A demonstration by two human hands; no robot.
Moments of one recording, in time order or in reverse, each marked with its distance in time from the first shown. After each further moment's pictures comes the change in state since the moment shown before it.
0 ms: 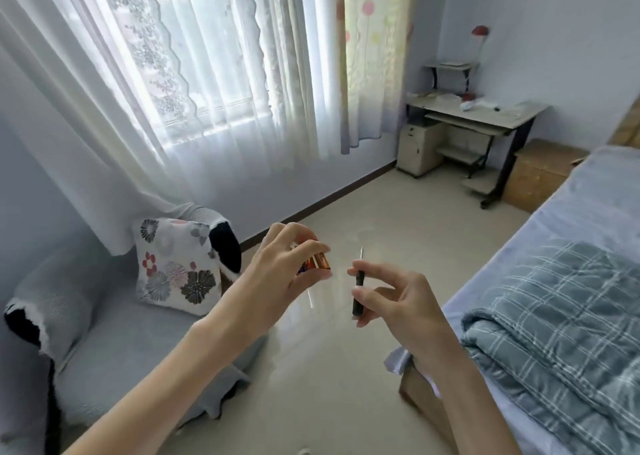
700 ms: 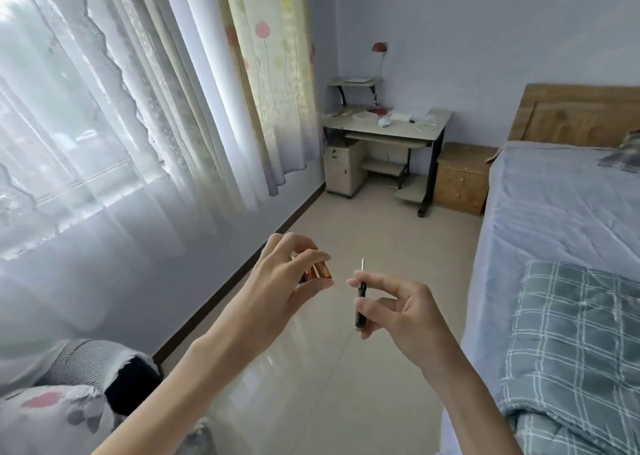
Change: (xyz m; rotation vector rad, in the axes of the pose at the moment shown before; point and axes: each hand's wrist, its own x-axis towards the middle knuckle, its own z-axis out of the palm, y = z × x) left_hand 0.343 -0.239 0.092 -0.166 -0.133 0.277; right_hand 0.349 -0.017 -0.012 0.063 0.336 0.010
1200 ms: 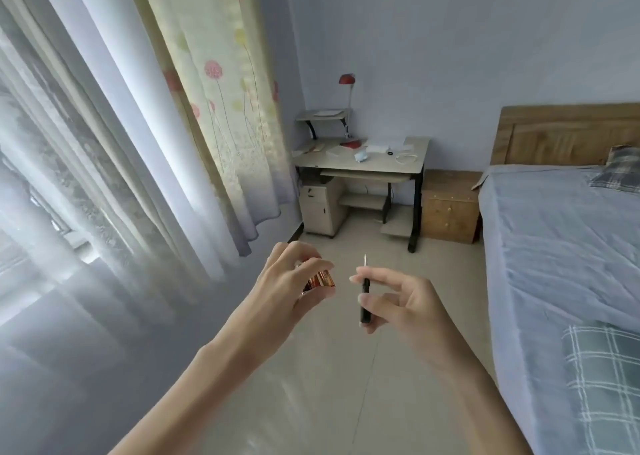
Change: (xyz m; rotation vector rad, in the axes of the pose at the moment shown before) left_hand 0.303 -0.201 0.081 -0.027 -0.097 0.111; right_hand 0.343 -0.026 -0.043 -0.037 0.127 -0.059
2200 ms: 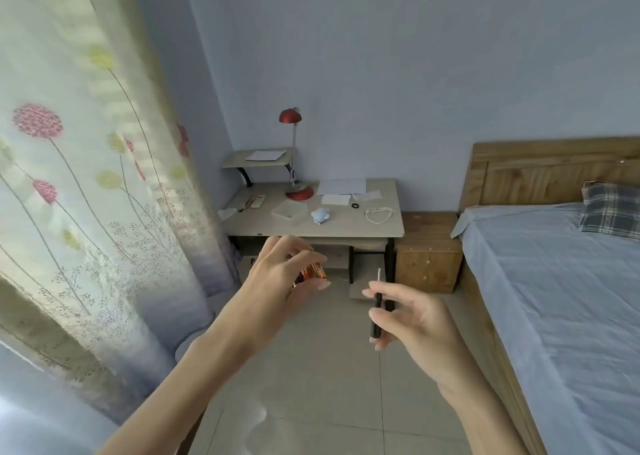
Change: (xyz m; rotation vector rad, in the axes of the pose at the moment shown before) left_hand 0.511 -0.349 0.078 -0.115 -0.005 0.214; right_hand 0.532 0.000 -0.036 -0.015 0.343 0.010
